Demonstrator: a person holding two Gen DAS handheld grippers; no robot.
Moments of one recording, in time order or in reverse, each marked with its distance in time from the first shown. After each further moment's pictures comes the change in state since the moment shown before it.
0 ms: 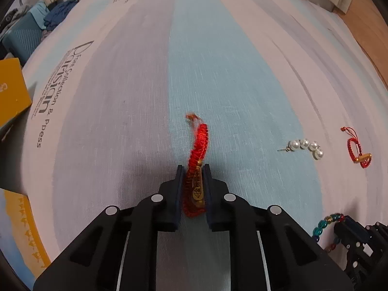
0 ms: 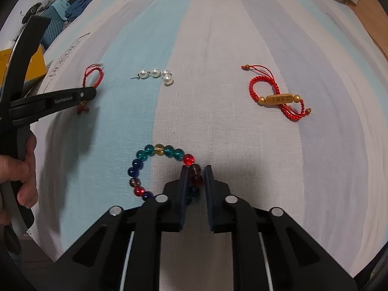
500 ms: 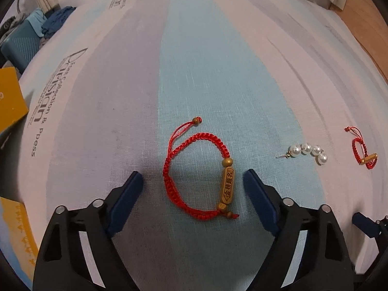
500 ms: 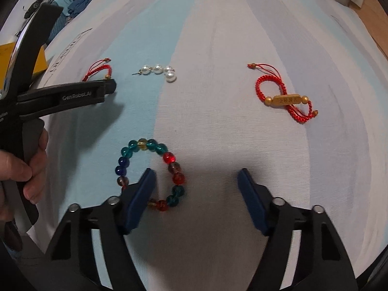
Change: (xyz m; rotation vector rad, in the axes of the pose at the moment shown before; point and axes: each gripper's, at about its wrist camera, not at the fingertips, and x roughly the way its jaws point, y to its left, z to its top) left arm 0.014 -0.012 0.002 0.021 -0.032 0.013; right arm 0.007 -0.001 -0.004 -0.027 0.004 -0.014
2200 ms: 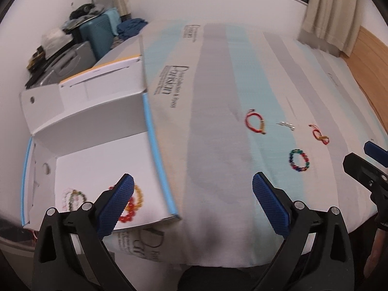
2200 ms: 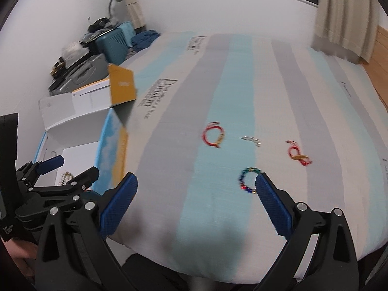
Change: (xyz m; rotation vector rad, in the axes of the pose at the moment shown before) left arm -0.273 0.112 -0.158 -0.182 -0.181 0.088; right arm -0.228 0.121 -0.041 -0.136 -0.286 0.117
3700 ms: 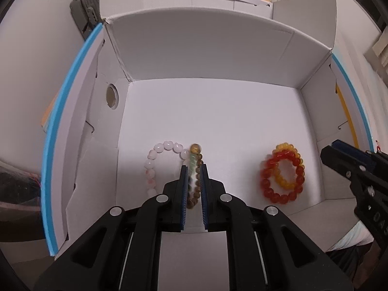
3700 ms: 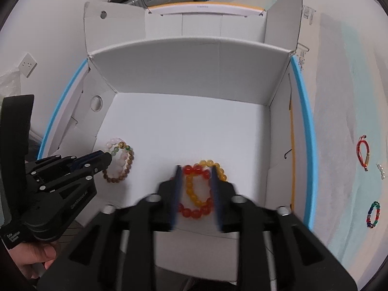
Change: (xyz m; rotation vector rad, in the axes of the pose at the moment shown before) left arm 0.077 0.275 -0.070 -0.286 0.247 0.116; right arm 0.159 0.302 -0.009 -0.318 0.276 0.229
